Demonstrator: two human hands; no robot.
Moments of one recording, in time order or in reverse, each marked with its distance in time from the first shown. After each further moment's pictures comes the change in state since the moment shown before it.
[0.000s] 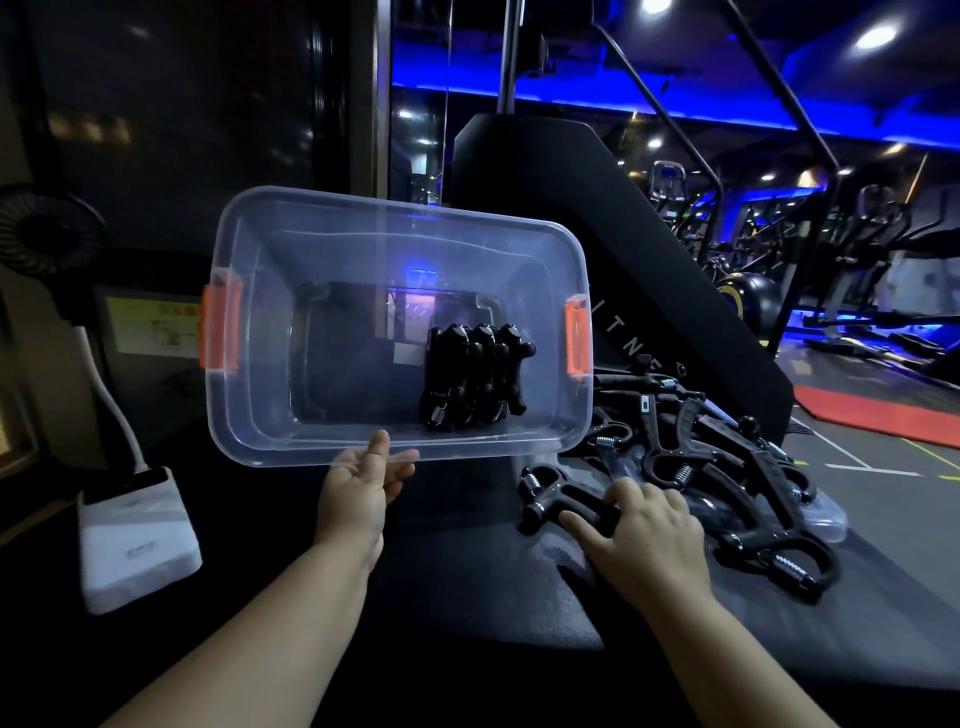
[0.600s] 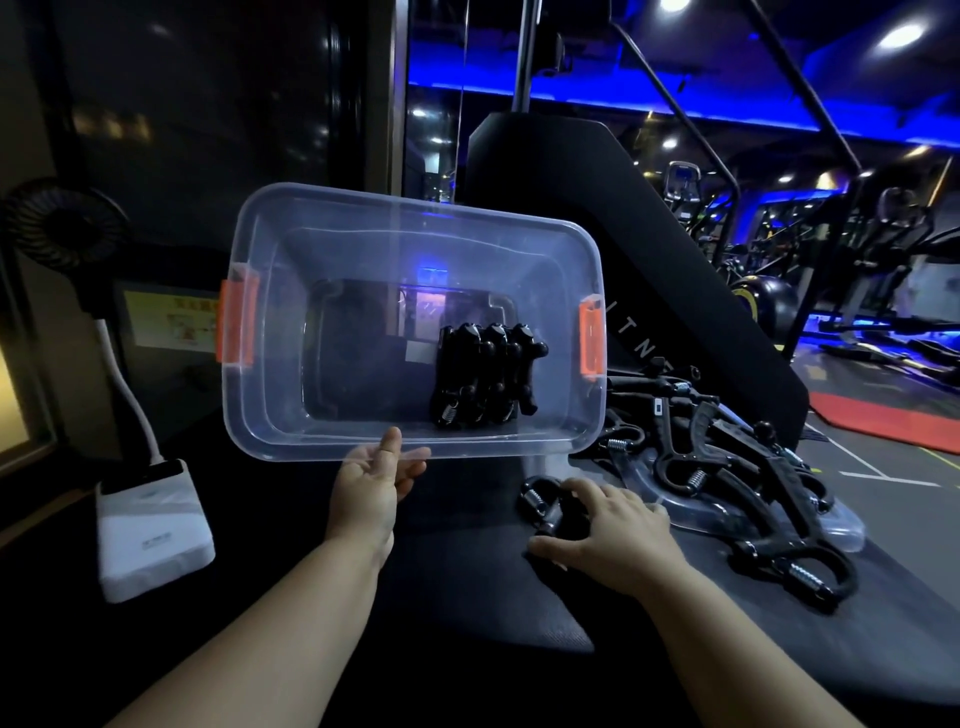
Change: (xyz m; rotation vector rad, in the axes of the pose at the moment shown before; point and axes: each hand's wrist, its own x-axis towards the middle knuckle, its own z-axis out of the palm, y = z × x) left_hand 0.000 0.000 0.000 0.004 0.002 0.001; right_hand 0.016 -0.021 0.003 -0.002 -0.335 -0.203
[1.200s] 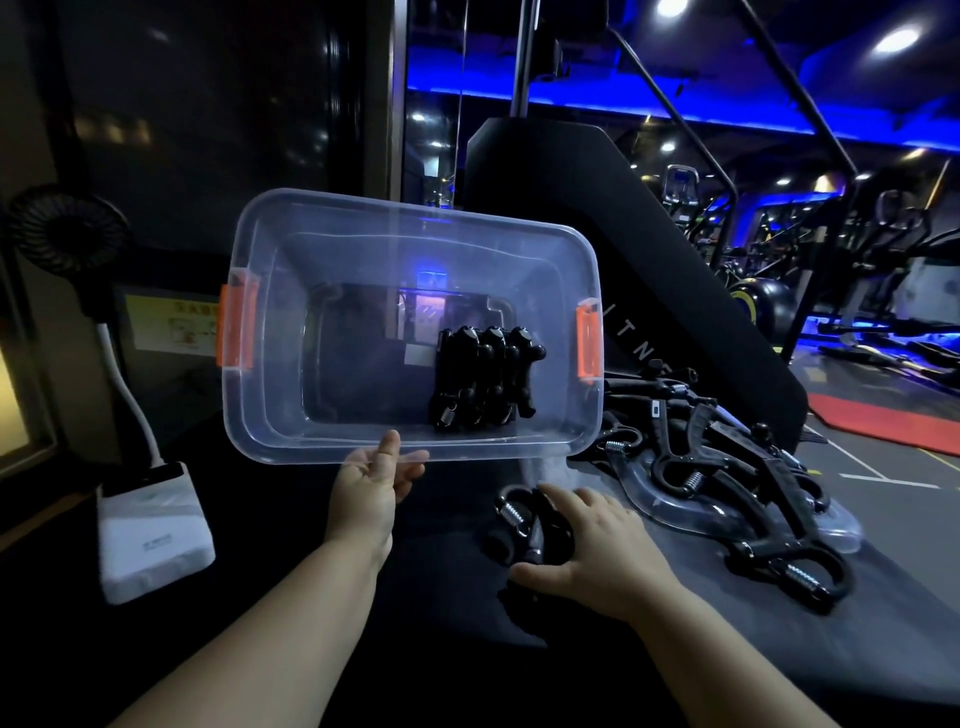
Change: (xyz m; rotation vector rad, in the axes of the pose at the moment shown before) left_hand 0.001 -0.001 0.000 0.002 0.004 -0.008; right_hand -0.019 -0.011 -0.001 0.044 0.052 -0.195
